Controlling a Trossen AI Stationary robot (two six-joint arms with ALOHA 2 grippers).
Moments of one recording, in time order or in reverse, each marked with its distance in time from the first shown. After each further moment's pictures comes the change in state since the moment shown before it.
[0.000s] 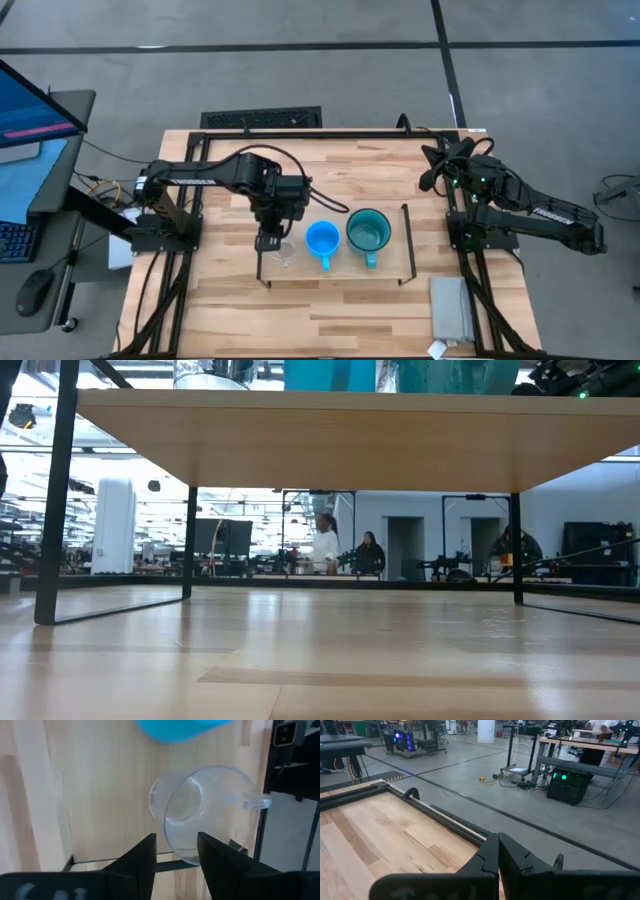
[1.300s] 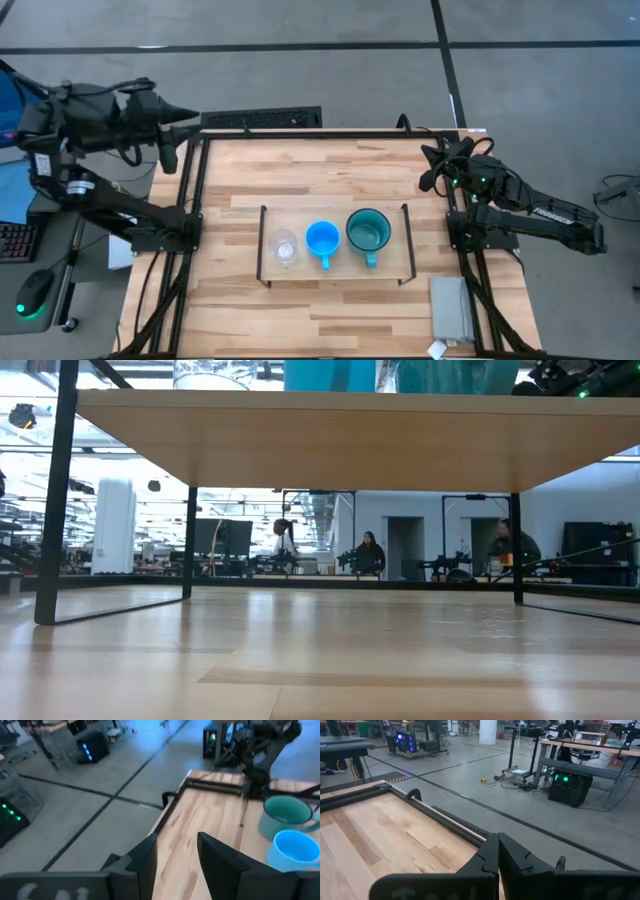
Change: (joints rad) left arm 0.138 -0.571 0.276 0.111 -0.644 0.069; right arm 0.001 0.000 0.000 0.010 -0.008 -0.008
